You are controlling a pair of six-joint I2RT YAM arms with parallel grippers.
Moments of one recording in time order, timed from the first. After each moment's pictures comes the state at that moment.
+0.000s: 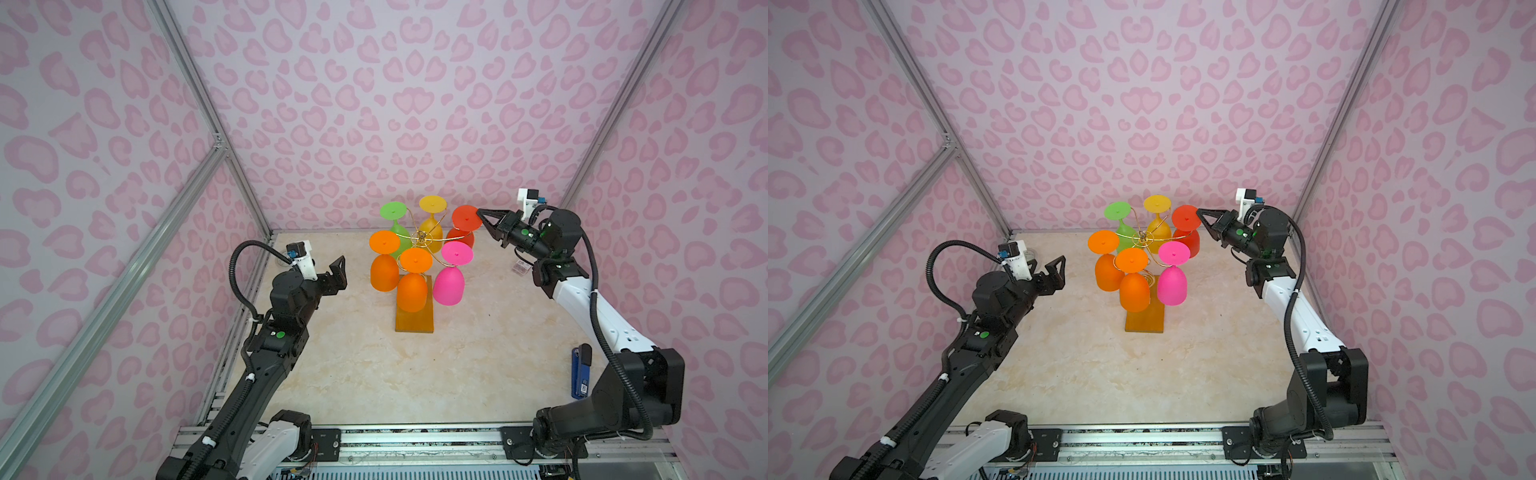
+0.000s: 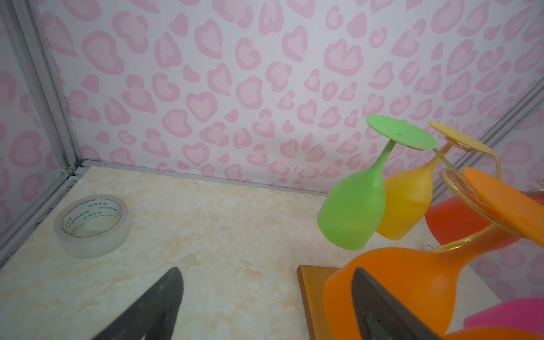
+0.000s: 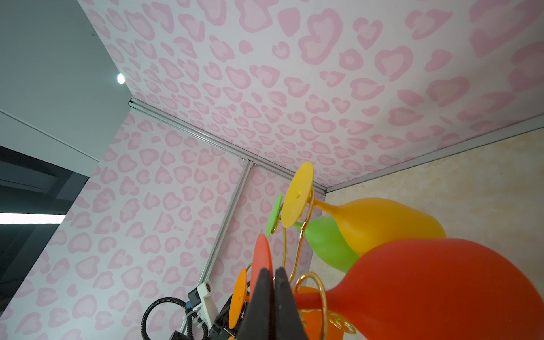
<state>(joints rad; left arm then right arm) -0.20 0.97 0.76 0.07 0.01 -0.30 0.08 1.47 1.21 0.34 -0.74 1.20</state>
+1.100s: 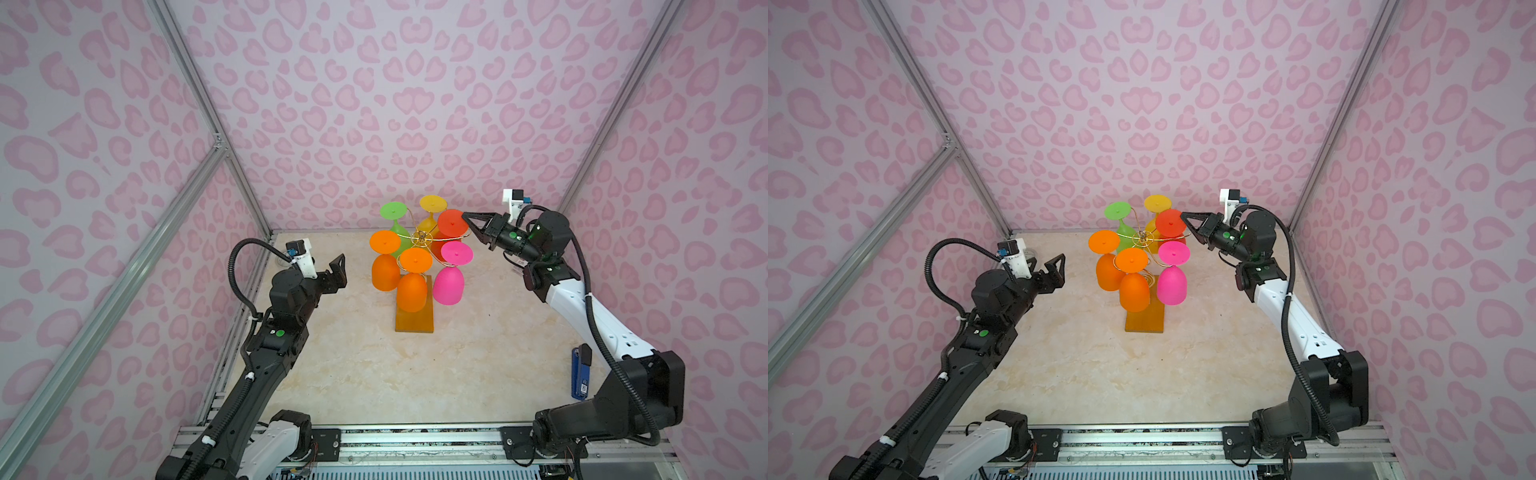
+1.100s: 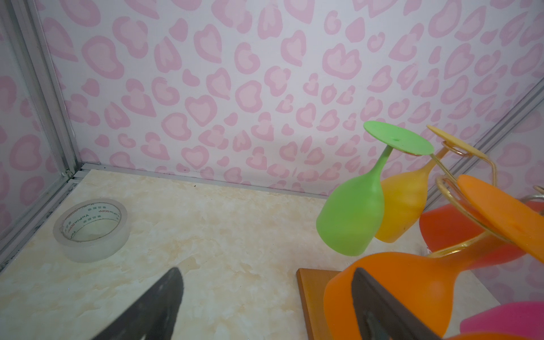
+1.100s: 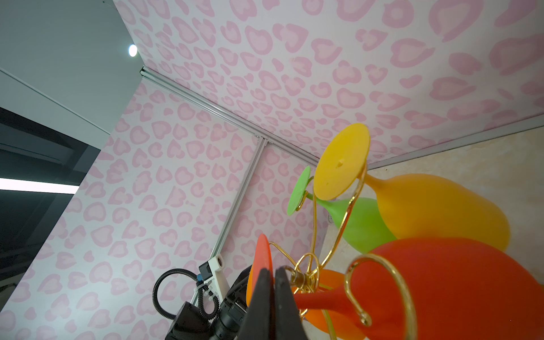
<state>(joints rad) -0.20 0.98 0.77 0.06 0.01 -0.30 0.18 1.47 1.23 0.34 -0.74 1.19</state>
